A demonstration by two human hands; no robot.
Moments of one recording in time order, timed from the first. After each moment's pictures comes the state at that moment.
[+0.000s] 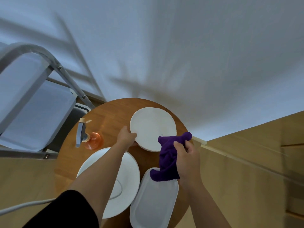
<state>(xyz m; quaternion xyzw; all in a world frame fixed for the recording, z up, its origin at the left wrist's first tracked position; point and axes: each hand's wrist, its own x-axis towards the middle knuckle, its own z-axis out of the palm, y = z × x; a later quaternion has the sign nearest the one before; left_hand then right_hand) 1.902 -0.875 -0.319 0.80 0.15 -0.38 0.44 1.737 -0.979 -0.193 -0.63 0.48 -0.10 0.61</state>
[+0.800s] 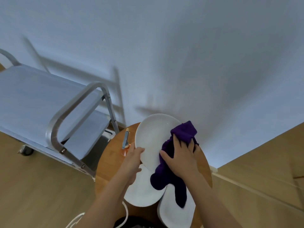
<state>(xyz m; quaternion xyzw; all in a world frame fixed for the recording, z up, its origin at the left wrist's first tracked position) 1.813 -0.726 -0.120 0.66 0.08 -0.35 0.65 1.745 -0.880 -0.128 -0.96 0.25 0.00 0.14</state>
